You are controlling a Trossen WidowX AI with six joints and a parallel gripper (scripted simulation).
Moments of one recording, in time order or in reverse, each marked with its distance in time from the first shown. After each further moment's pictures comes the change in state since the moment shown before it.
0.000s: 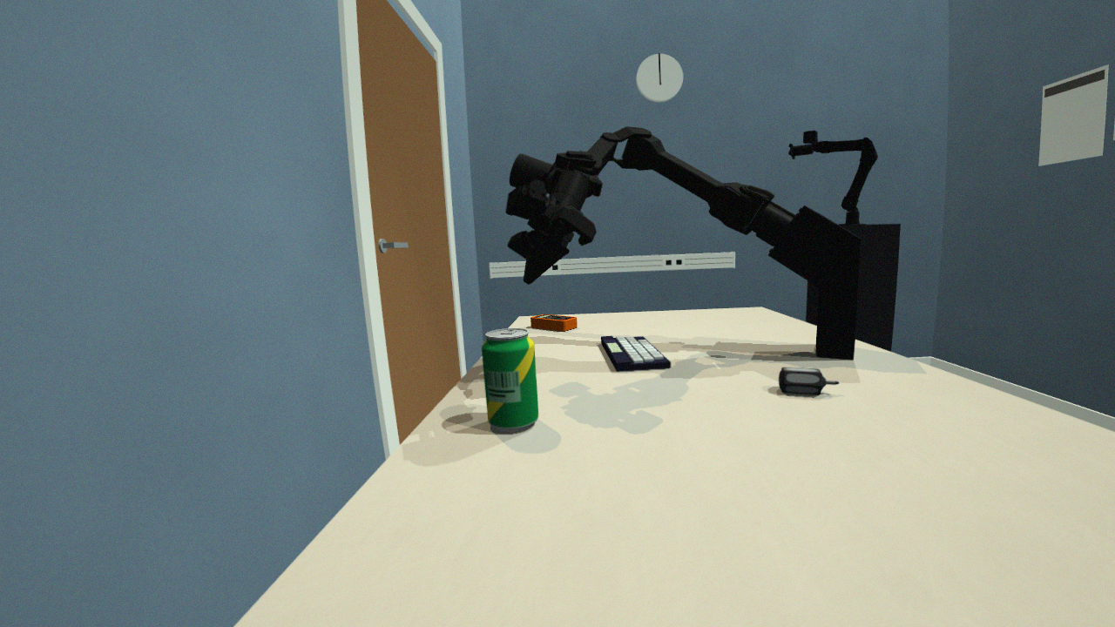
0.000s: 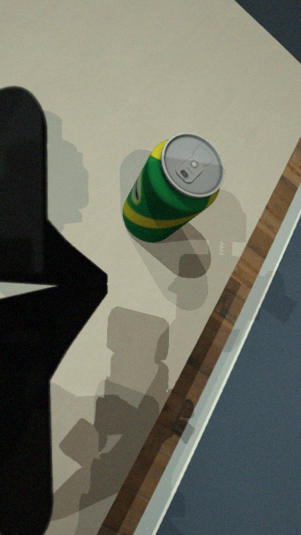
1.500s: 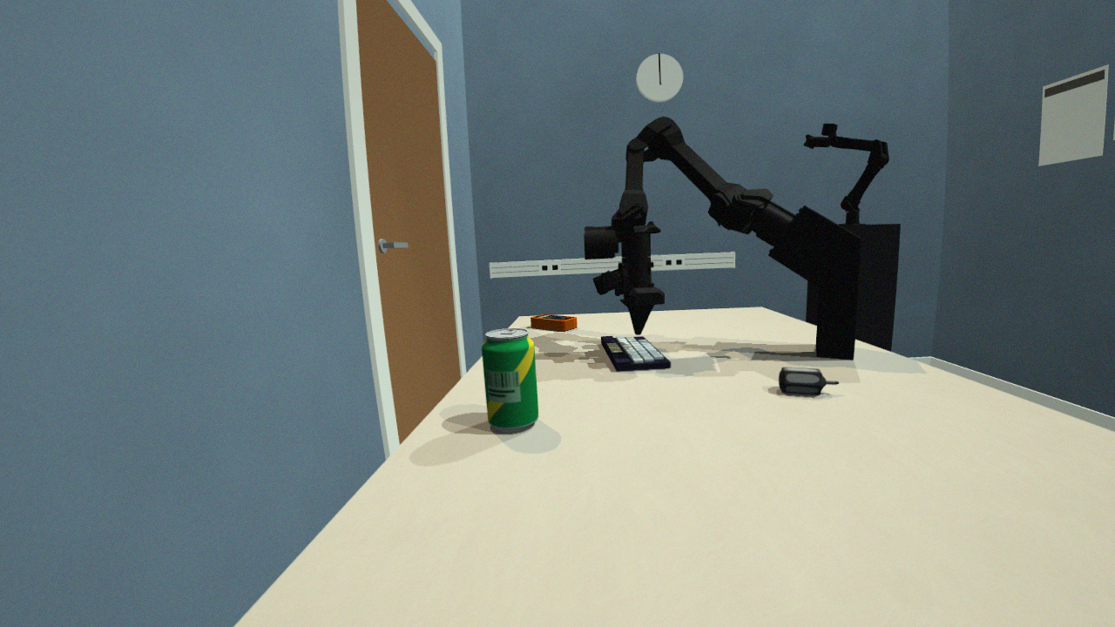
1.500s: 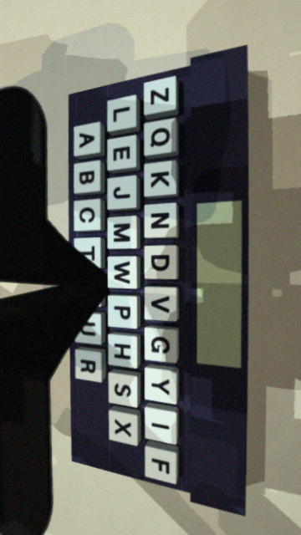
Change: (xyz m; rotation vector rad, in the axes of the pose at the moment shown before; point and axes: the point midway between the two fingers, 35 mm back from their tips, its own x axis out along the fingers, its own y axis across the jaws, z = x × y) arm -0.055 -0.061 -0.269 0.466 0.564 -0.338
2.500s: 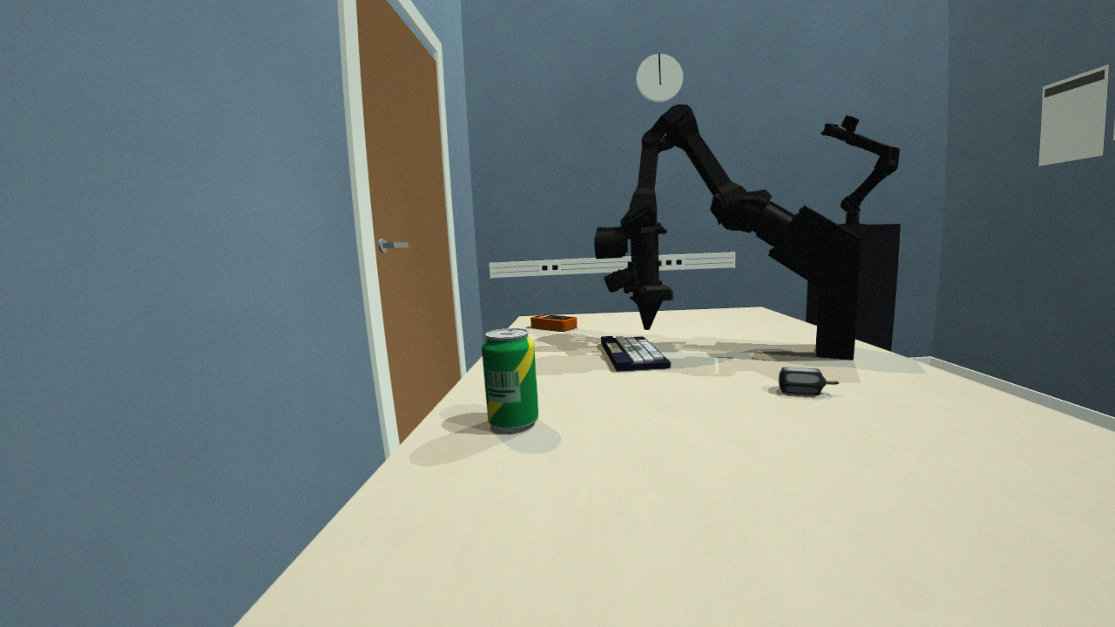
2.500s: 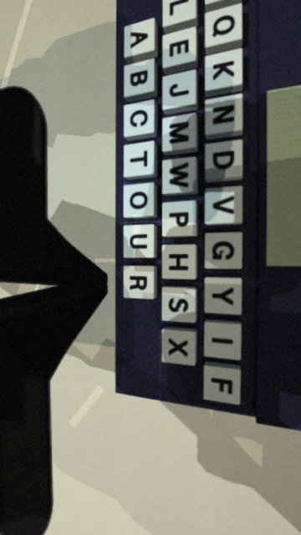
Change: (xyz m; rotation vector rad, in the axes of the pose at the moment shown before) arm 0.001 -0.047 -0.030 -0.006 0.009 -0.001
